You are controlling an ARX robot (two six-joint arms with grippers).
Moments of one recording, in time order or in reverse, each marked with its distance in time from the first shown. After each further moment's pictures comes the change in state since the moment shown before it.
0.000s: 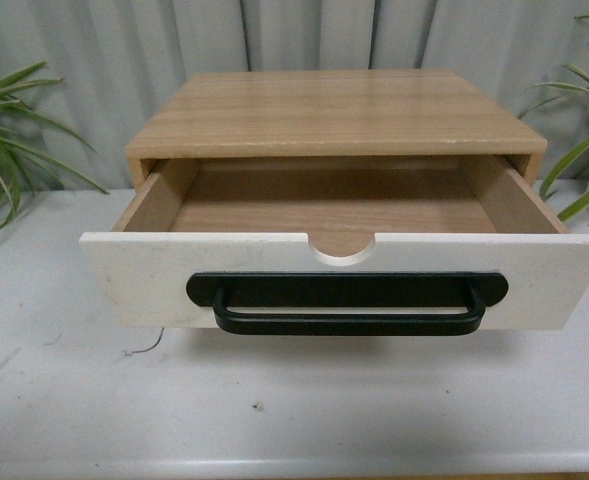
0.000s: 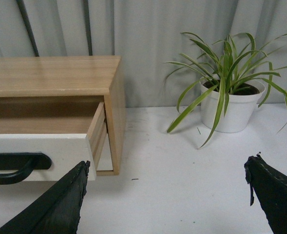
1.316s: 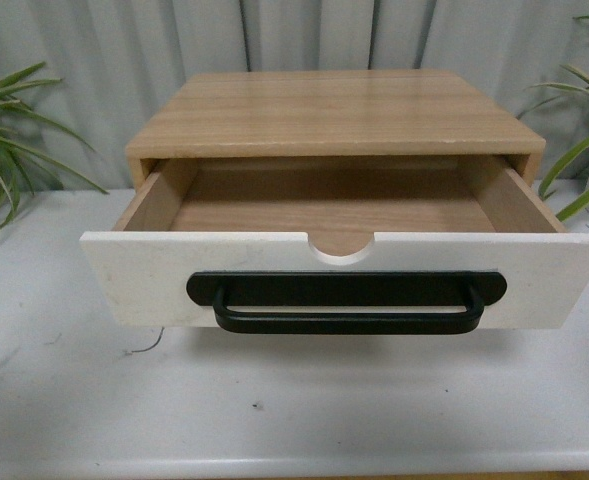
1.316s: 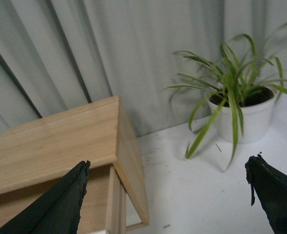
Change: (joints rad) left arm -0.072 0.629 0.249 0.251 -0.447 -0.383; right arm 0.037 0.667 0.282 0.375 0.111 0.279
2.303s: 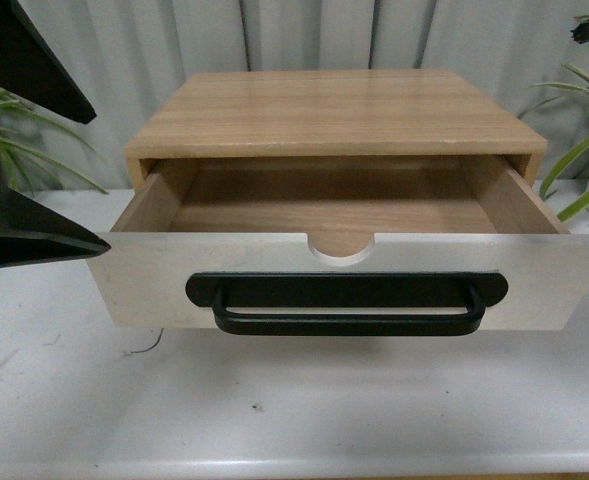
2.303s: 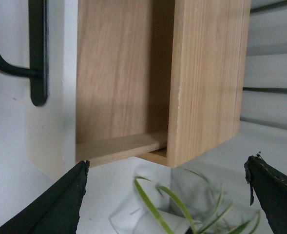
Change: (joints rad) left arm -0.216 0.717 0.829 -0.856 0.584 1.362; right arm 0.132 0.674 0.658 -0.618 -0.385 -1.827
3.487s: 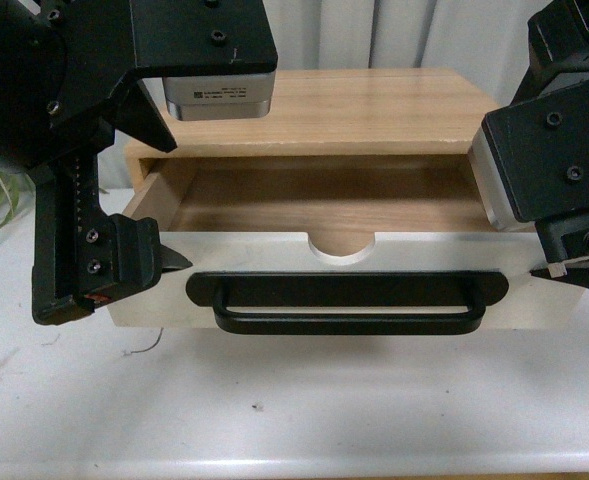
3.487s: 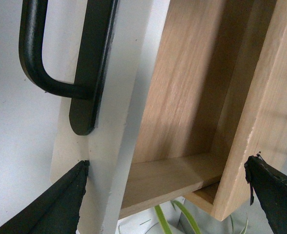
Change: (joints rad) left arm -0.075 0.159 -0.032 0.242 -0.096 0.065; right arm 0.080 0.176 0.040 -0.021 0.104 -0.082
